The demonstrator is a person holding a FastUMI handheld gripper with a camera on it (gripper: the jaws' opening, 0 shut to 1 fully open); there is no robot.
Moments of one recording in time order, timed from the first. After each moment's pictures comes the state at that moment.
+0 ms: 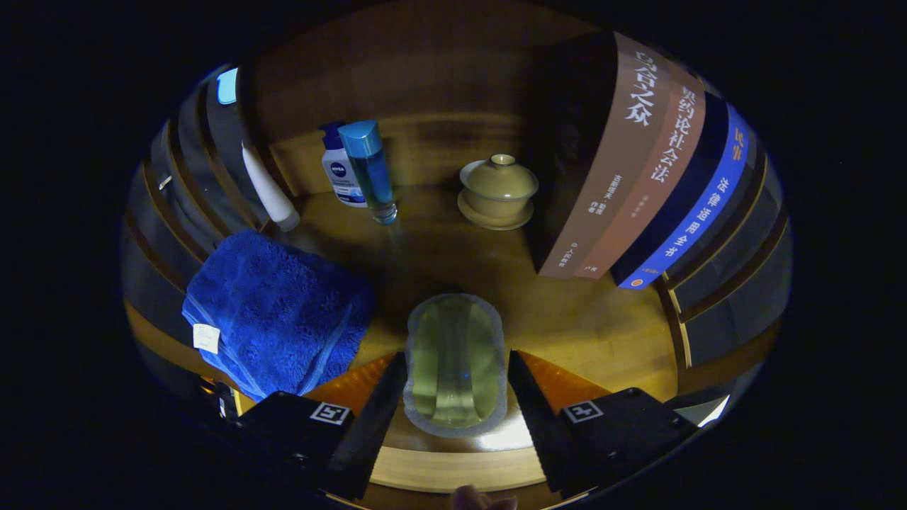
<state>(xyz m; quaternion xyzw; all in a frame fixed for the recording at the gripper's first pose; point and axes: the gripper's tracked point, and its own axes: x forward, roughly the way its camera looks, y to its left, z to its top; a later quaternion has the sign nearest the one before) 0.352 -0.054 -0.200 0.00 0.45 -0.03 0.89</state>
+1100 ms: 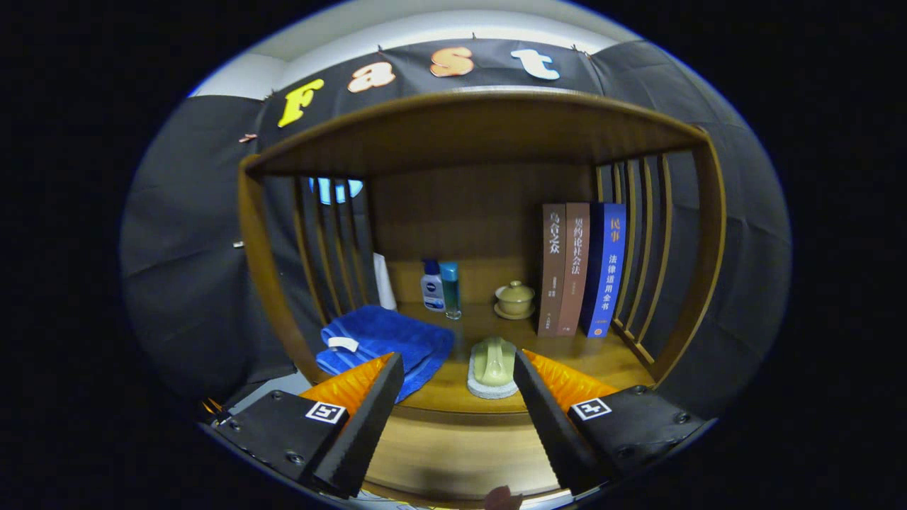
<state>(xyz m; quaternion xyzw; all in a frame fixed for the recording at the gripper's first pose) 0.184 -0.011 -0.058 0.03 0.12 0.06 0.99</state>
